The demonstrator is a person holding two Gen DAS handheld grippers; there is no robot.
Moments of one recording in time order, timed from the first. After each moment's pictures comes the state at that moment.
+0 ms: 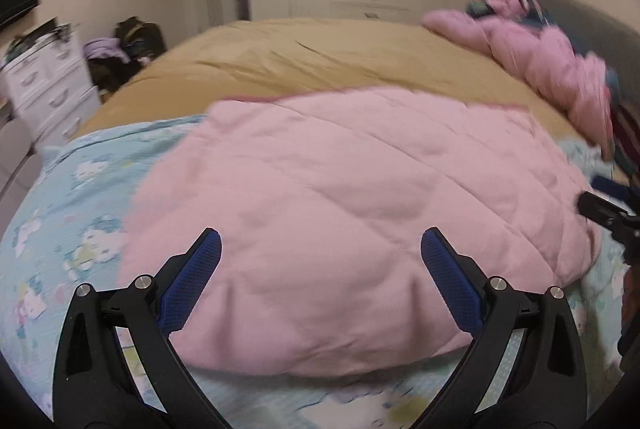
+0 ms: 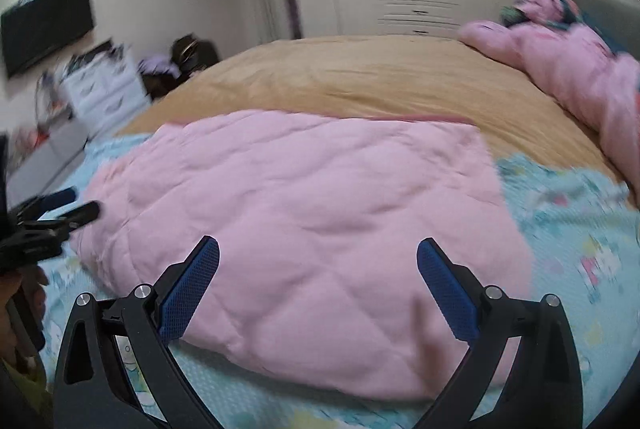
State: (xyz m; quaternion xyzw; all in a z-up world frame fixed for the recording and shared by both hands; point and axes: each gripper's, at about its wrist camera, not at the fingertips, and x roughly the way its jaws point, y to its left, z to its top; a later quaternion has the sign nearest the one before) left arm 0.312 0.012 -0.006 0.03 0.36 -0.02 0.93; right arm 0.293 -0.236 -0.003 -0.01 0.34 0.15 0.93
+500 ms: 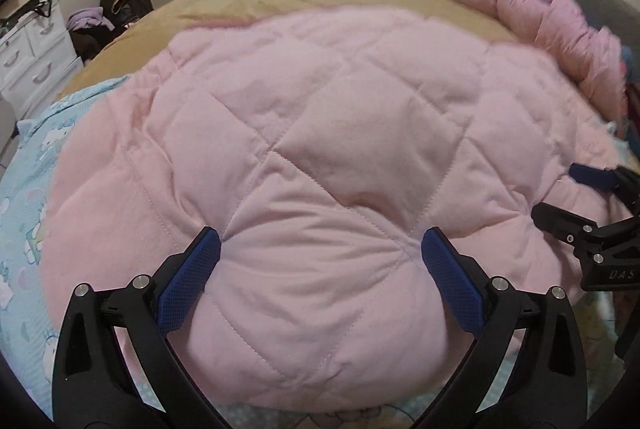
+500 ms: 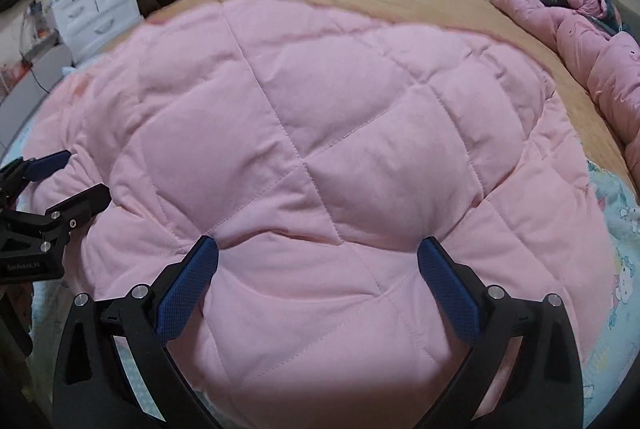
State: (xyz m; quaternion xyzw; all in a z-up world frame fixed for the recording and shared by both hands) left arm 0.337 0.012 -0.054 0.01 0.41 -0.03 0.91; right arm 0.335 -0.205 -0.050 -0.05 0.42 0.16 0.89
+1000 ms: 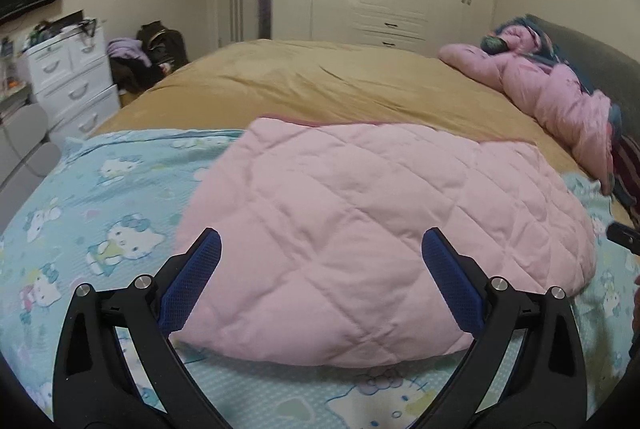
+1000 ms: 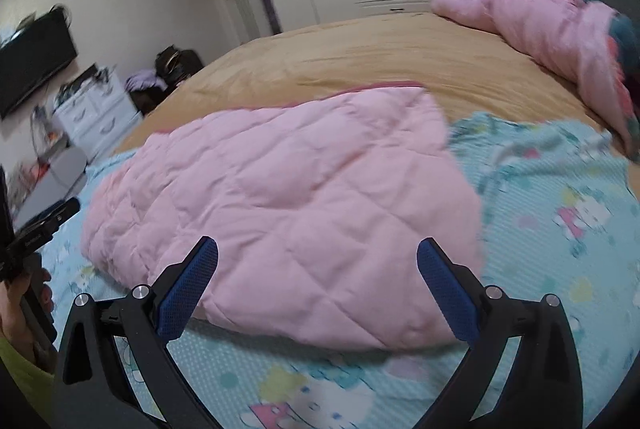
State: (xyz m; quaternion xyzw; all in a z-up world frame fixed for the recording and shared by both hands) left arm 0.280 0.061 0.023 -0.03 0.31 0.01 0.95; right arm 0.248 -0.338 0.006 0.09 0.36 0.12 0.92
